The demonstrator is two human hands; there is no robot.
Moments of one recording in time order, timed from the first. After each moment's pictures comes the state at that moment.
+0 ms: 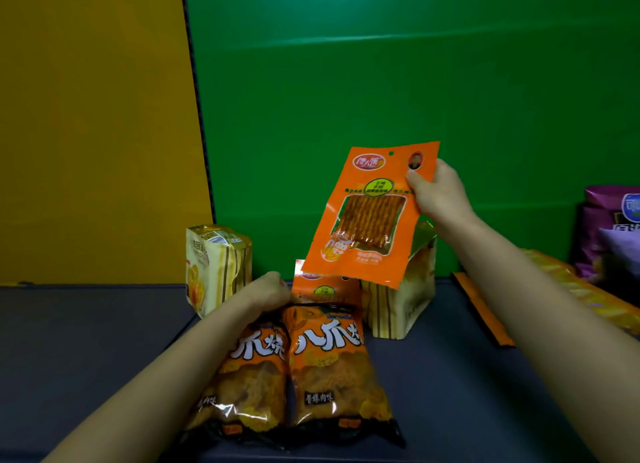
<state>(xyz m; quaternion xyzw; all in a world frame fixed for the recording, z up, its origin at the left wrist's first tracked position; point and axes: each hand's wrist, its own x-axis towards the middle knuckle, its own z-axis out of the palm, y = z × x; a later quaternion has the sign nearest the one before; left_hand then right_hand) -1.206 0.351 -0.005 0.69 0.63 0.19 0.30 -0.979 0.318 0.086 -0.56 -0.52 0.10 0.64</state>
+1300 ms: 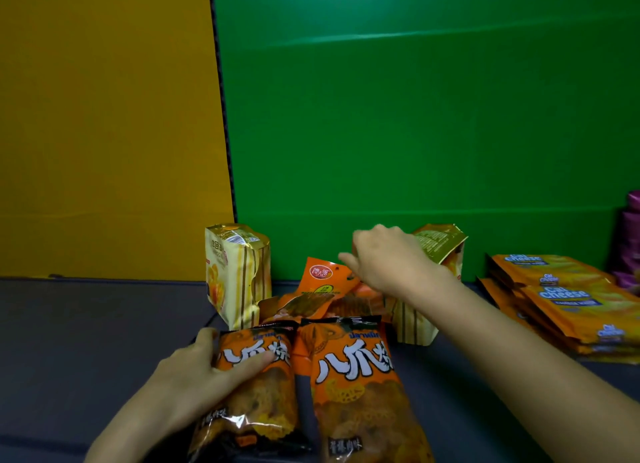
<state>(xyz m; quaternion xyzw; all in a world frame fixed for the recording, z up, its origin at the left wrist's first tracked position) -1.303 0.245 -0.031 0.68 0.67 0.21 0.21 -1.075 0.277 0.056 -0.66 -0.73 -0.14 0.12</state>
